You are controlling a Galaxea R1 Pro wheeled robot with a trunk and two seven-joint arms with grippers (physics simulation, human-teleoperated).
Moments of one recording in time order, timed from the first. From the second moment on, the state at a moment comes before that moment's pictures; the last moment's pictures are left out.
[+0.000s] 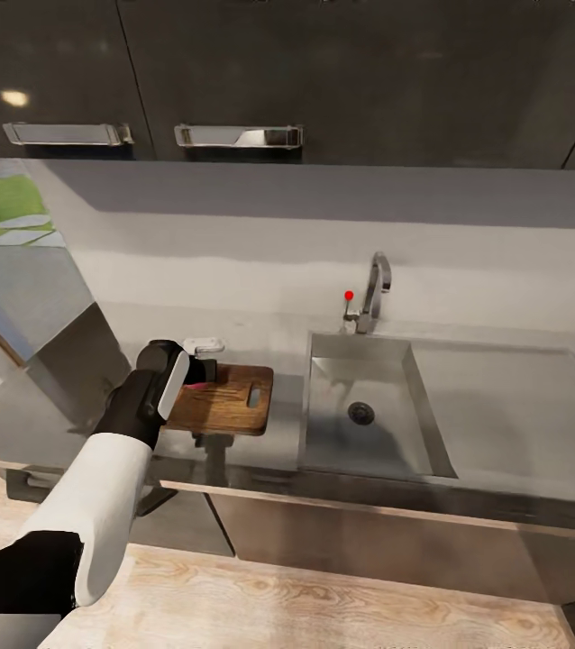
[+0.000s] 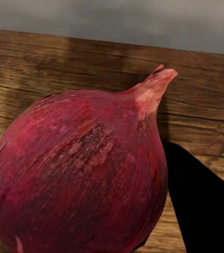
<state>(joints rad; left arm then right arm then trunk) -1.03 -0.07 -0.01 -0.94 0.09 1.00 0.12 -0.26 -0.02 -0.12 -0.02 0.12 -0.83 -0.21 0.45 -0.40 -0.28</state>
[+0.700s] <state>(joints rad) -1.03 -0.07 -0.01 -0.91 0.09 1.00 0.12 -0.26 -0.02 -0.12 -0.02 0.12 -0.83 -0.21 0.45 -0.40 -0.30</state>
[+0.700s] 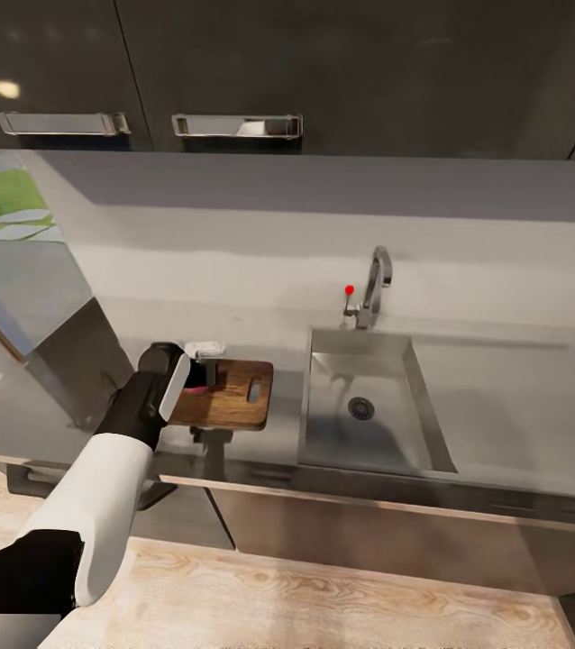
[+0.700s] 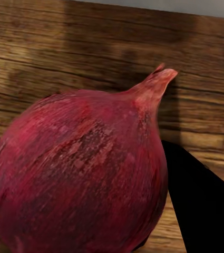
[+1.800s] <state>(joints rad) -1.03 -0.07 -0.01 -0.91 0.08 1.00 0.12 -0.26 -0.02 -0.12 -0.02 0.12 -0.83 -0.21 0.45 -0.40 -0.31</state>
